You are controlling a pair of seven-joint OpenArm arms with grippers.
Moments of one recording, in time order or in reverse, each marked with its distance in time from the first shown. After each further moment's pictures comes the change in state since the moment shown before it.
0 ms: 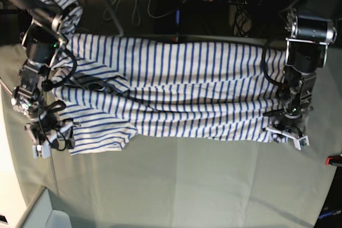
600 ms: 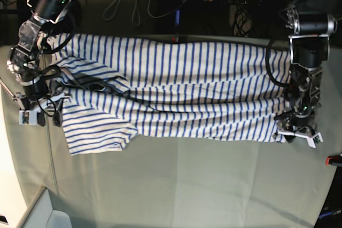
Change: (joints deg) left arm 2.1 -0.3 -9.8 4.3 0.0 -0.2 0.7; right arm -17.4 -4.7 2.9 21.0 7.3 0.0 3.6
